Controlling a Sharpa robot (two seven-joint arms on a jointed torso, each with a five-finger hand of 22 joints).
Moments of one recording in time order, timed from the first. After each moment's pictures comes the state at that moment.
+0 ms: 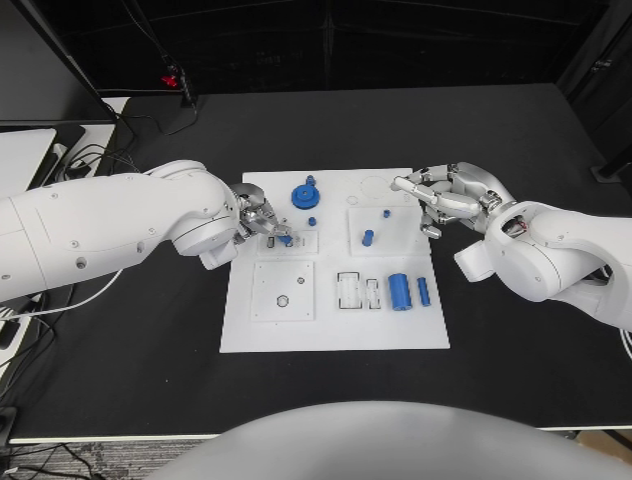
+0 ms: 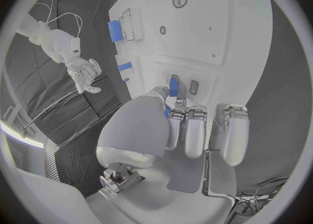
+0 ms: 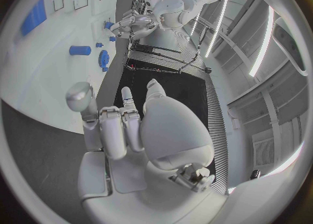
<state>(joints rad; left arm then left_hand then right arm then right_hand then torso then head) 1.38 -0.68 -0.23 1.46 -0.74 -0.08 -0.59 1.36 0.09 0.13 0.29 0.58 0.73 0.11 0.63 0.48 1.47 0.04 1.58 1.31 1.47 -0.02 1.57 1.31 0.01 1.46 0.10 1.57 1.31 1.15 -1.04 -0.06 1.73 -0.41 -0.41 0.18 1.38 0.16 -0.22 0.29 0.31 0.72 0.18 0.46 0.15 1.46 0.10 1.58 1.31 1.46 0.03 1.53 1.31 0.11 1.25 0.14 1.03 1.28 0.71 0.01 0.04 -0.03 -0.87</state>
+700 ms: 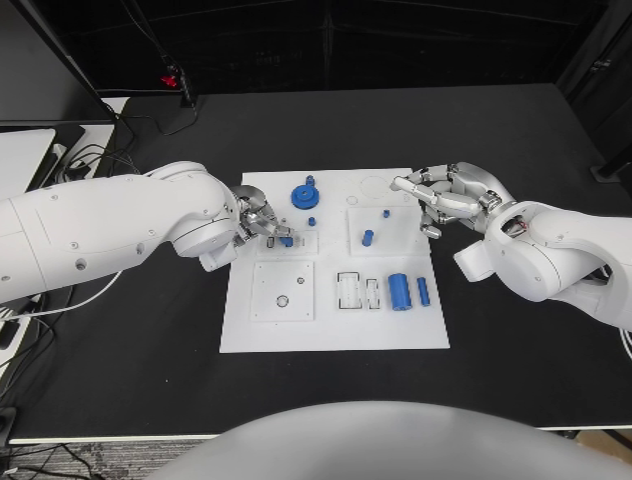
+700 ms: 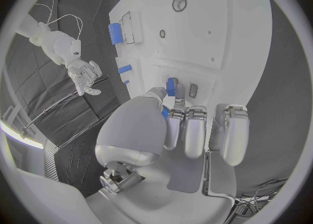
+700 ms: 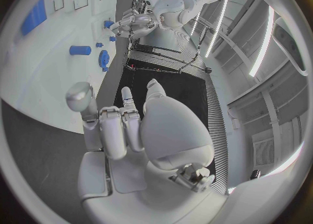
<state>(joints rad) 1.38 -0.68 -0.24 1.47 -0.74 -0.07 -0.59 1.29 0.07 0.10 0.29 0.59 0.74 0.10 0.62 0.47 1.47 0.04 1.58 1.31 1.47 -0.02 1.57 1.31 0.01 1.46 0.10 1.57 1.31 1.15 -1.04 -0.06 1.73 -0.41 -0.41 0.18 1.38 0.16 -0.22 0.29 0.31 0.72 0.18 0.46 0.15 1.46 0.10 1.57 1.31 1.46 0.03 1.53 1.31 0.11 1.25 0.14 1.03 1.28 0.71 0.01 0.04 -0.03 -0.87</state>
